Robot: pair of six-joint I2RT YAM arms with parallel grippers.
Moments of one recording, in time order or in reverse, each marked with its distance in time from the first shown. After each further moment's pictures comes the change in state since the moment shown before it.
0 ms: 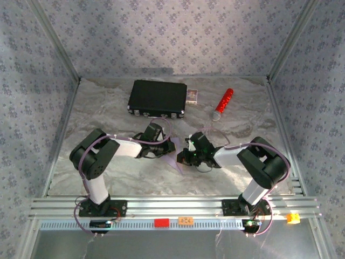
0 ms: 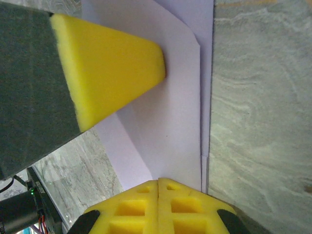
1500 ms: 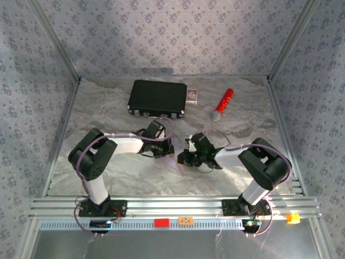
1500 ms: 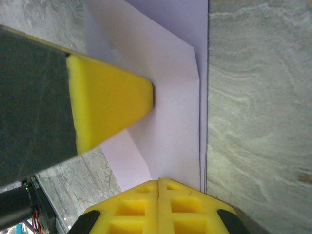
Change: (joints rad) left arm 0.002 -0.013 0.109 -0.301 0.020 0.097; right arm 0.001 -0.018 -0.015 0.000 0.005 -0.034
